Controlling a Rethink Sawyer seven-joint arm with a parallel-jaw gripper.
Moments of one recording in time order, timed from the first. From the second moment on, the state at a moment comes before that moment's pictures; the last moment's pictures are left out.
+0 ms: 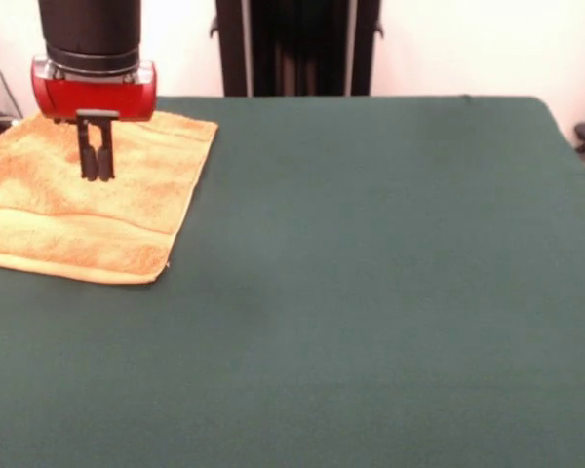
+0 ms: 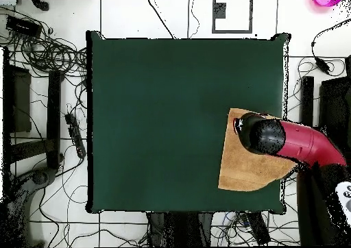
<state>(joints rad) -0.59 -0.64 0.16 1.56 -0.39 0.53 1.35</state>
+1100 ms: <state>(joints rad) -0.61 -0.56 0.12 1.54 -0.38 0.53 1.35</state>
